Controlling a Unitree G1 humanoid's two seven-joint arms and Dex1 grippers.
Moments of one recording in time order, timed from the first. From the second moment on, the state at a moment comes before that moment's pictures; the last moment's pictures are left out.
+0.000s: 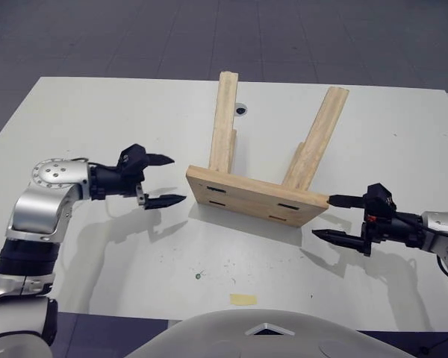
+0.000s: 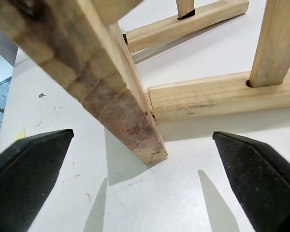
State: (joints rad) left arm -0.31 0.73 -0.08 -0.01 -0.35 0.37 -1.18; right arm 0.13 -0.86 -0.14 -0.20 0.59 0.51 1.18
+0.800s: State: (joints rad) left arm -0.31 0.66 -0.24 0.10 -0.30 0.38 -1.29; right arm 0.02 -0.79 -0.02 -0.09 0.58 0.55 1.20
